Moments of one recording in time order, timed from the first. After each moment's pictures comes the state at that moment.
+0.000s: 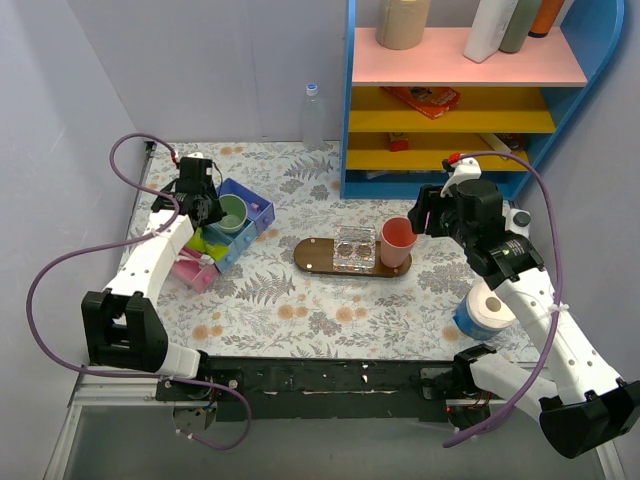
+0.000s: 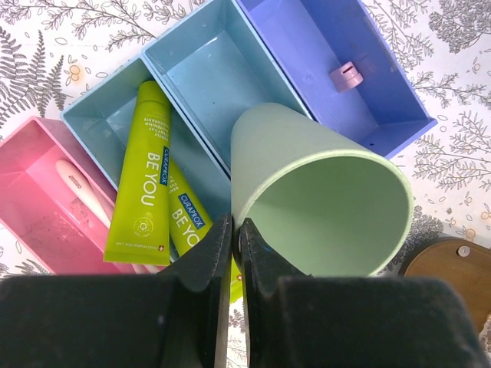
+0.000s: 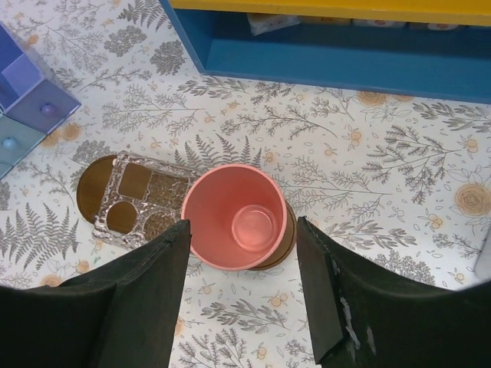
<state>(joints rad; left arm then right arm) -0.14 1.42 1.20 -0.63 -0.25 -0.38 0.41 0.98 1.05 -0.54 0.07 0.25</state>
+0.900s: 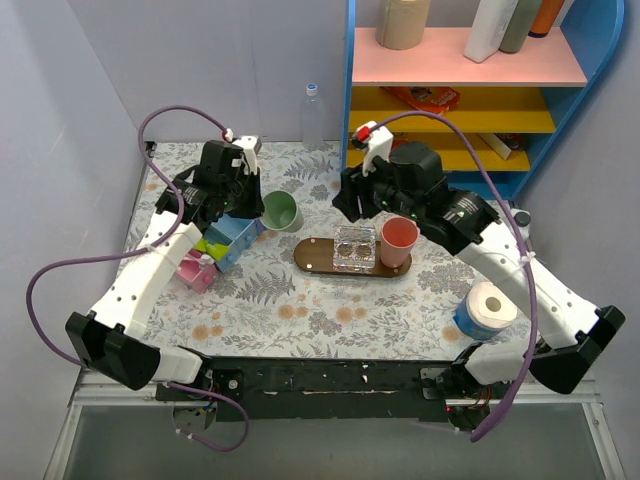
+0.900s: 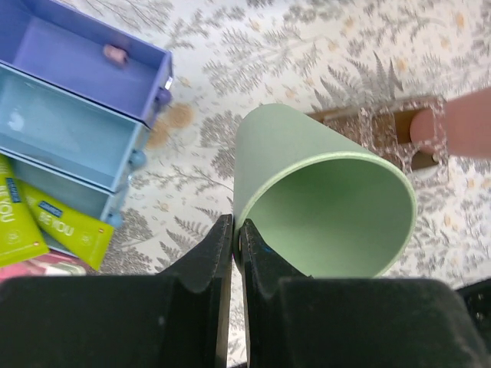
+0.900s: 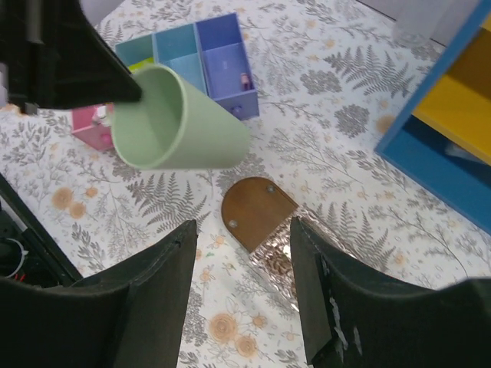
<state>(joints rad) -0.39 1.34 1.48 -0.84 -0.02 -0.25 0.75 1.28 1.48 -0.57 -0.06 0.12</state>
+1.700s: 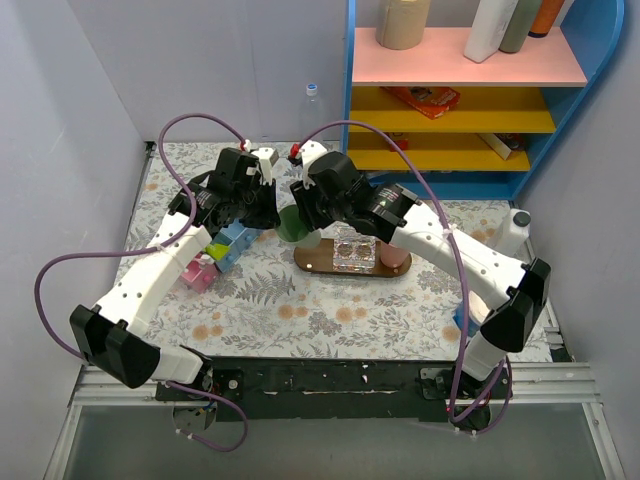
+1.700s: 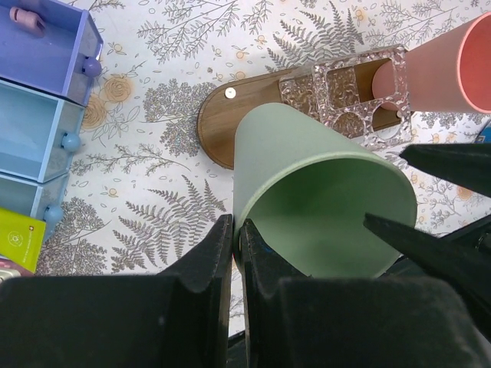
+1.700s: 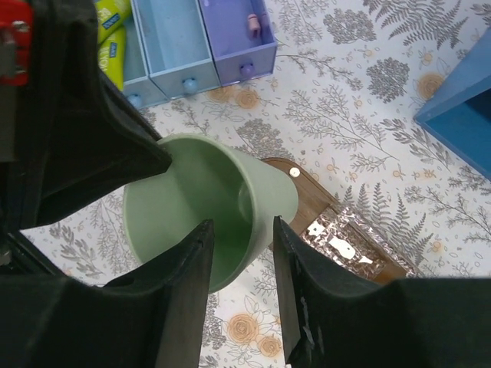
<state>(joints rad) -0.49 1.37 1.45 -0.87 0.09 -0.29 0.96 1.63 1.73 -0.70 0.15 0.19</state>
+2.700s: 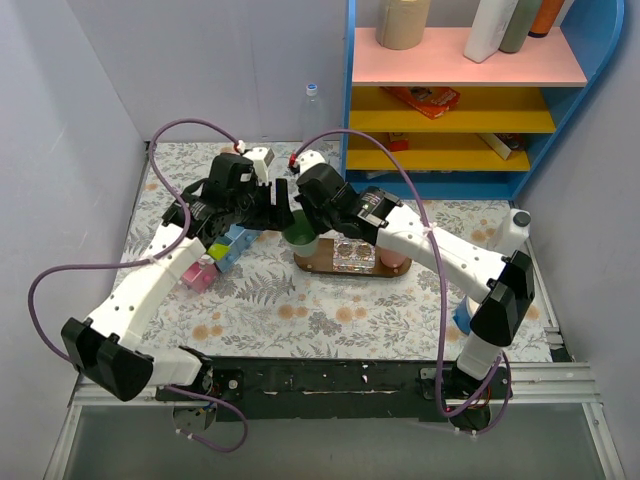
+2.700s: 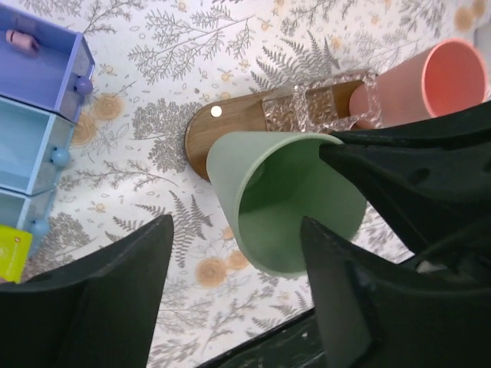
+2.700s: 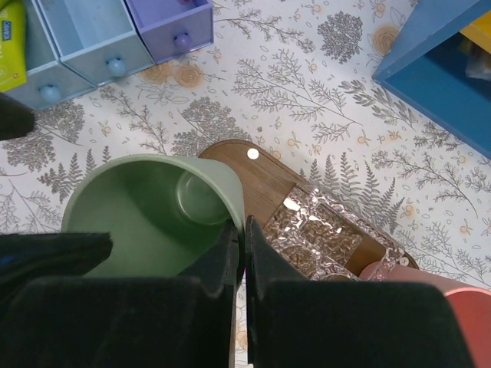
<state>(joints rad) -0.50 1.31 1.38 -0.78 0.10 -0.33 0.98 1.71 1.71 -0.73 0.33 0.23</state>
